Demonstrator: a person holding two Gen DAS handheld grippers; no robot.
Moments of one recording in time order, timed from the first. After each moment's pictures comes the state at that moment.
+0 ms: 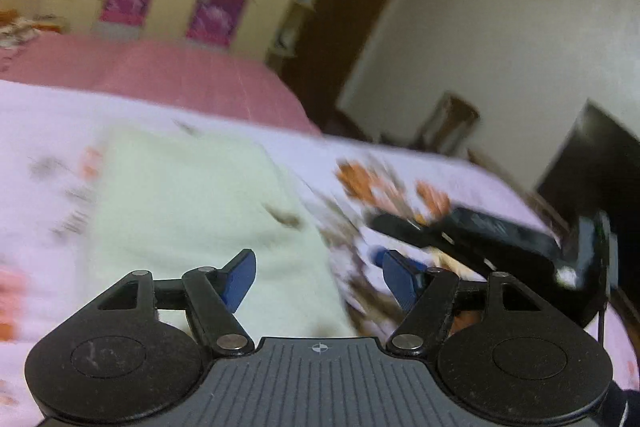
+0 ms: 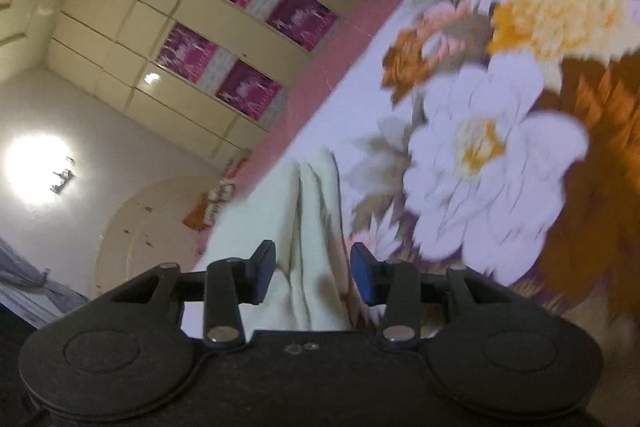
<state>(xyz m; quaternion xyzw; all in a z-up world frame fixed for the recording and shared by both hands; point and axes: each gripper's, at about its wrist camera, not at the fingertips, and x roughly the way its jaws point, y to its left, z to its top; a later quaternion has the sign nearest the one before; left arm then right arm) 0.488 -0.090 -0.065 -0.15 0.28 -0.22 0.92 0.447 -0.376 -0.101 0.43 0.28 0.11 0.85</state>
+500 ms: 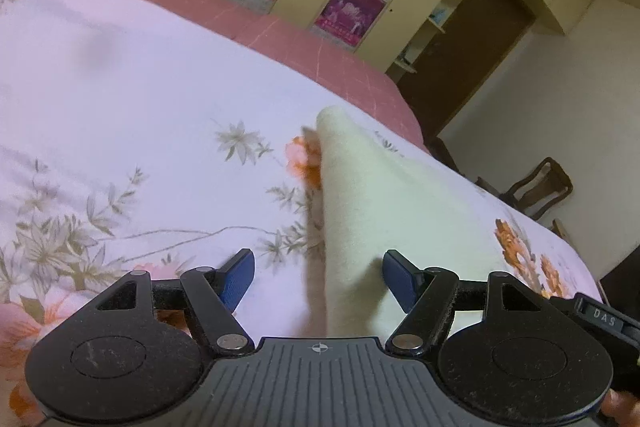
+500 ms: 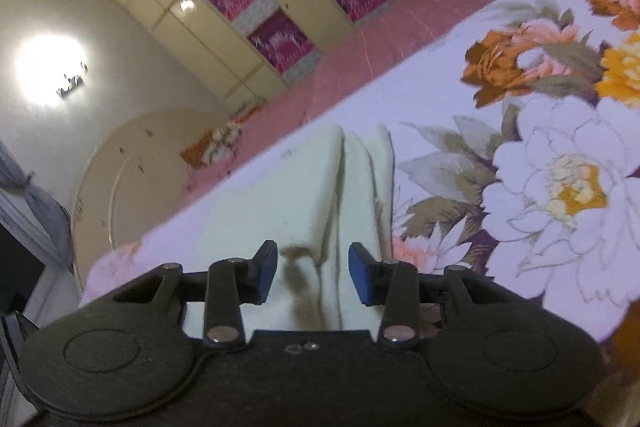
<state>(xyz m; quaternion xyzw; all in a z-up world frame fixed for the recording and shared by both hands) 0.535 0.009 -0.133 -0.25 0.34 -0.07 0.90 0.498 -0.317 -0.098 0.29 0.34 0.16 0.88</state>
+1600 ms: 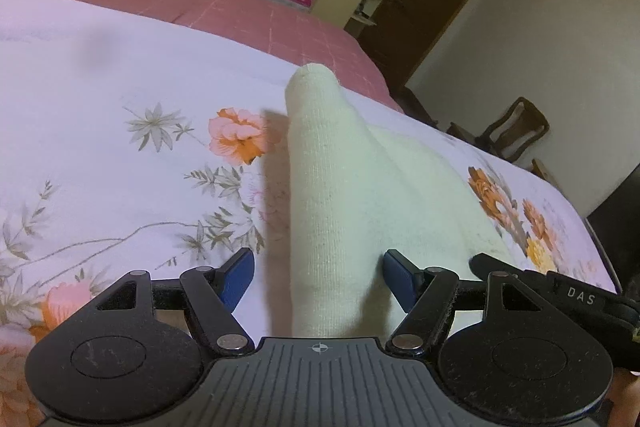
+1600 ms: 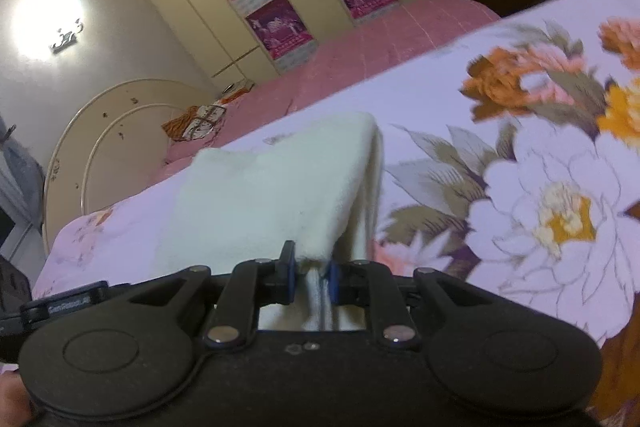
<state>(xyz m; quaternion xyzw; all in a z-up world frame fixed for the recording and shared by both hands) 0.543 -0.021 -0.126 -0.20 0.38 -0.15 0.89 0.483 -0.308 -0.092 0.23 0.34 0.14 0.90</state>
